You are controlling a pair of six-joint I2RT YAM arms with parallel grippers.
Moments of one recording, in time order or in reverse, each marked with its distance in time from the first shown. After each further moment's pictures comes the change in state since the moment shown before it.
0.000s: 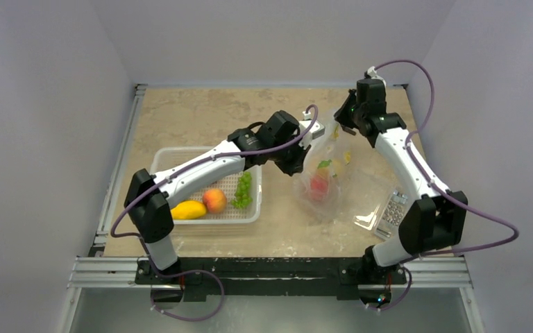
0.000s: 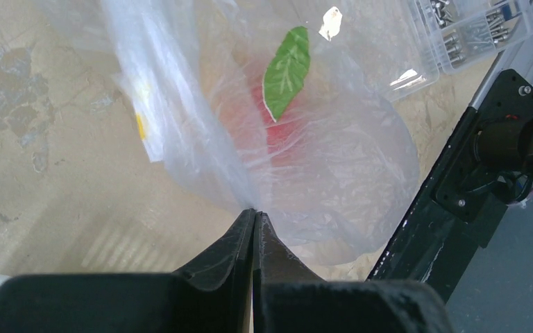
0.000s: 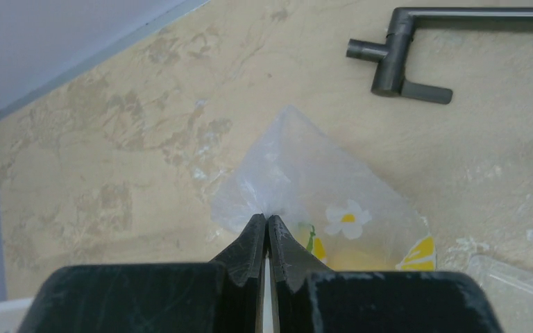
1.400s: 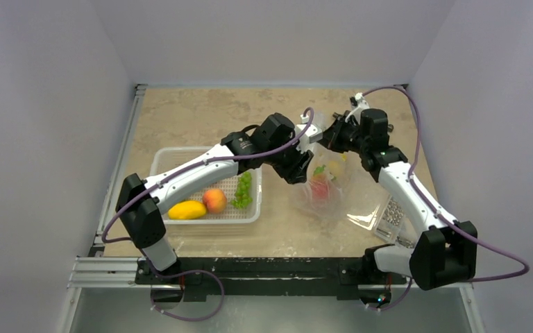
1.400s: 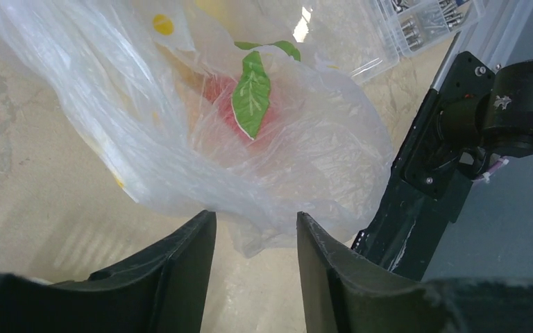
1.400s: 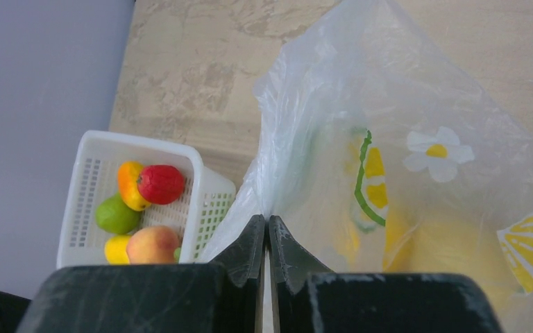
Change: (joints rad) left arm -0.006 -0.067 -0.063 0.023 0.082 -0.001; right arm -0.004 -0.200 -0.352 0.270 -0.455 -0.055
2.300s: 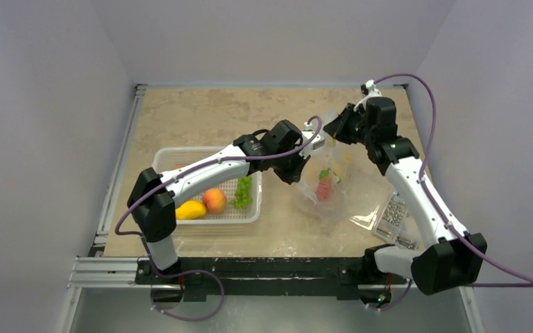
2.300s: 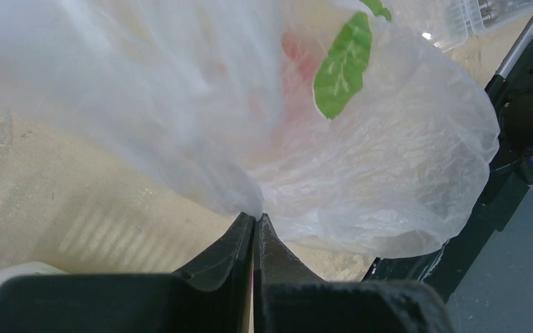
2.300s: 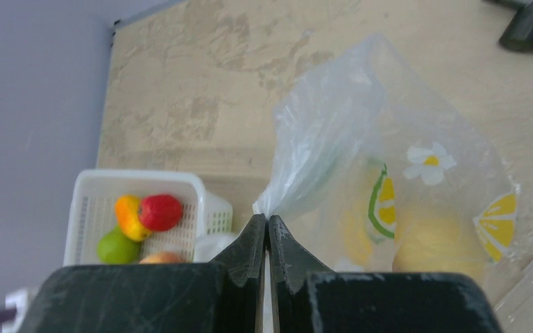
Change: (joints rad) left arm -0.010 0.082 0.000 -0.026 -0.088 0.003; right arm 0.016 -0.103 0.117 -0.205 0.135 0.038
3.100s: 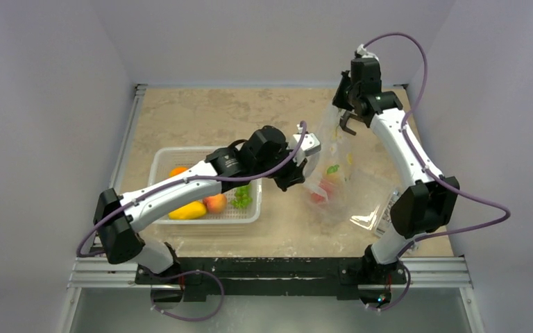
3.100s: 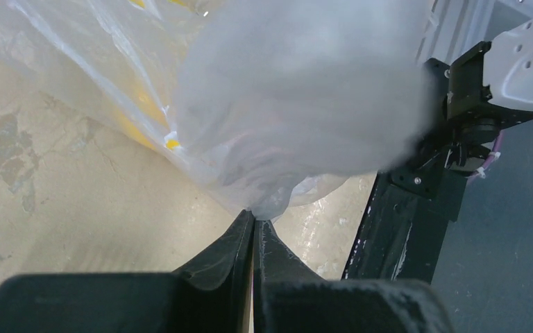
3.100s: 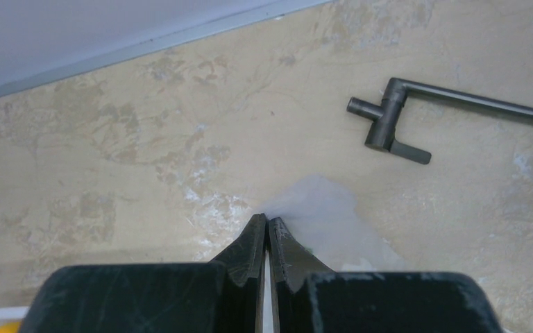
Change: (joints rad) left arm -0.072 -0.245 -0.147 0.164 0.037 0.060; right arm -0.003 0.480 0.531 -0.195 0.358 -0.150
